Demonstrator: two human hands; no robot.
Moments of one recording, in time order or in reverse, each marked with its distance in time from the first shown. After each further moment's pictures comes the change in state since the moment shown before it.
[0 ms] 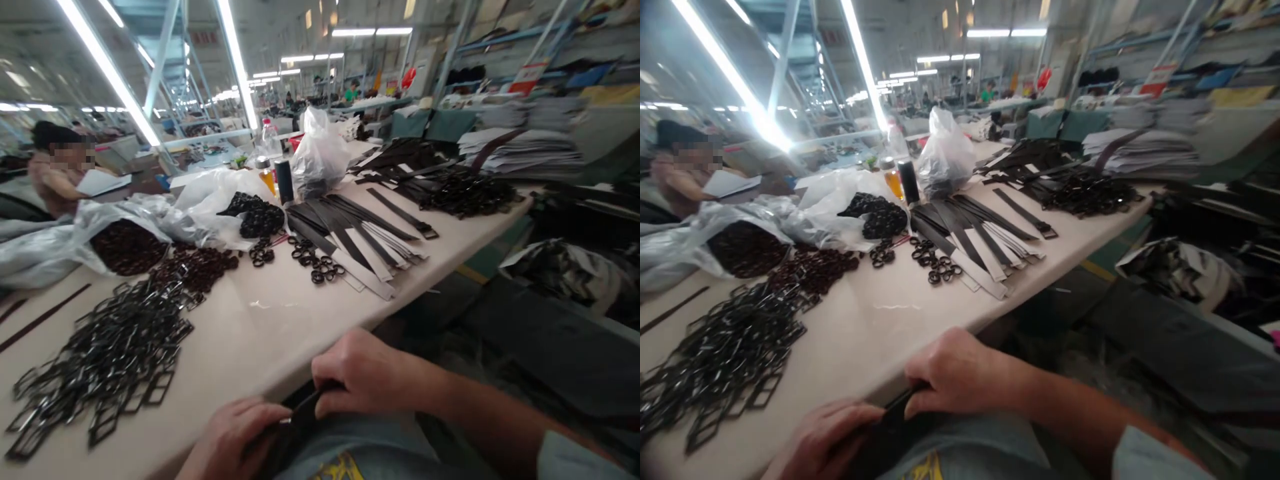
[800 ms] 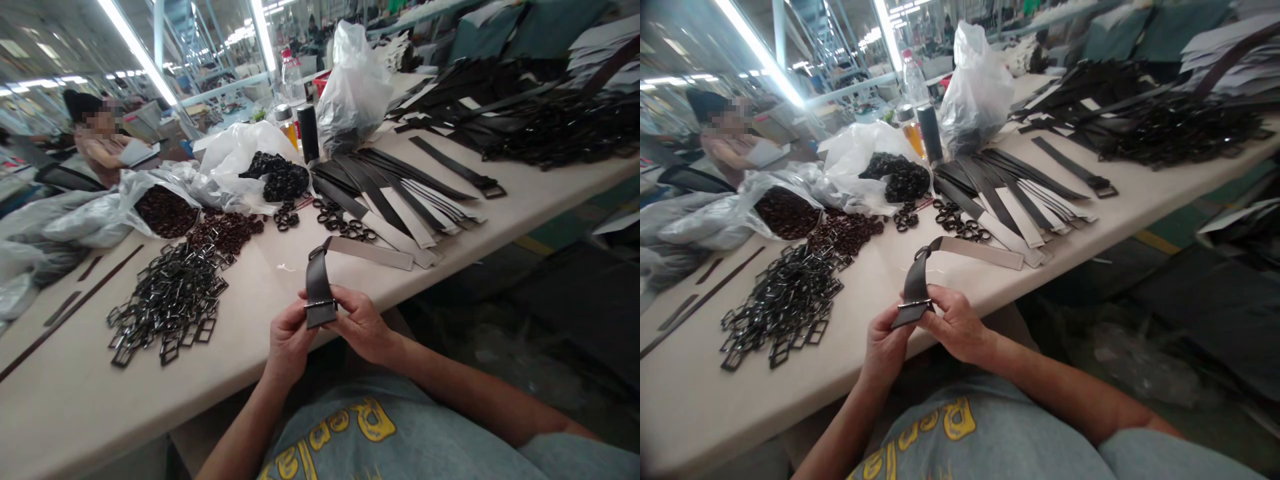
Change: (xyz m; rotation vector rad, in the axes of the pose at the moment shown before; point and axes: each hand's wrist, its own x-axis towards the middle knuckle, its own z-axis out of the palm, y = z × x) left_hand 0.061 -0.003 0.041 -0.802 0.584 -0.395; right_hand 0.046 0.011 0.057 0.838 0.576 0.006
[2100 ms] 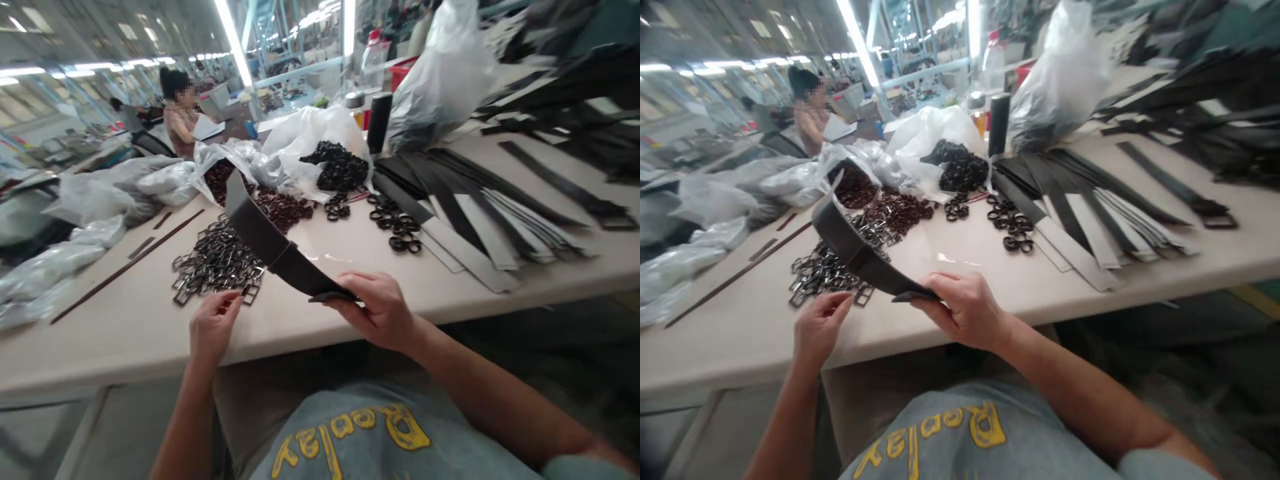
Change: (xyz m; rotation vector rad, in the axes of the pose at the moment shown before) left_hand -0.052 0.019 -0.197 1.097 0.576 -0.038; right_hand 0.047 -0.030 0.026 -0.358 -0.166 -0.572
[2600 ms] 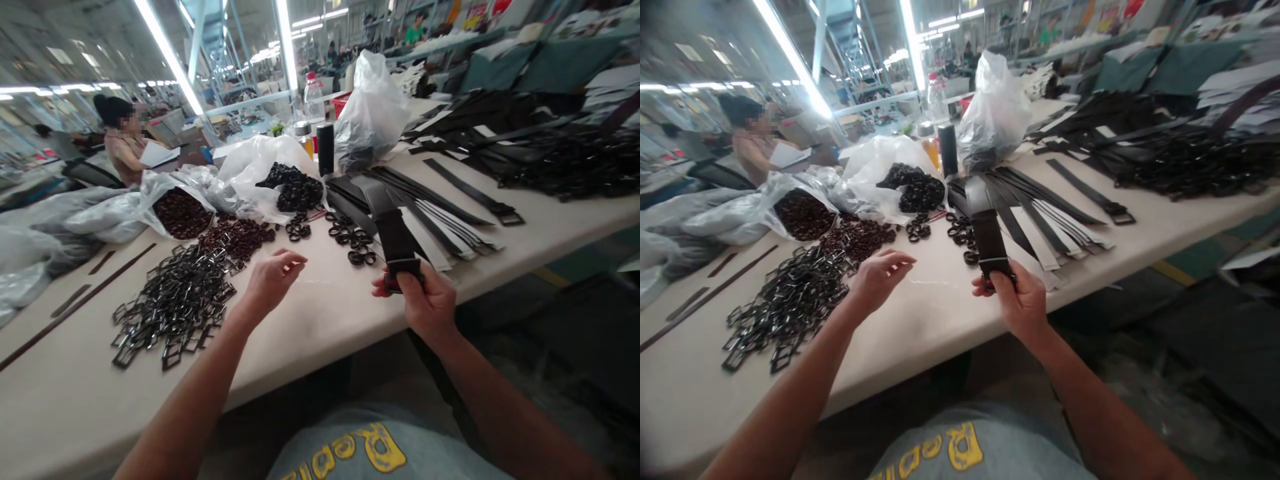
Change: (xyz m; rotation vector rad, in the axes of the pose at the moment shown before) left_hand 0.082 0.173 0.104 -0.264 -0.428 0.595; right_hand -0.070 0.029 -0.071 0.061 0.599 0.609
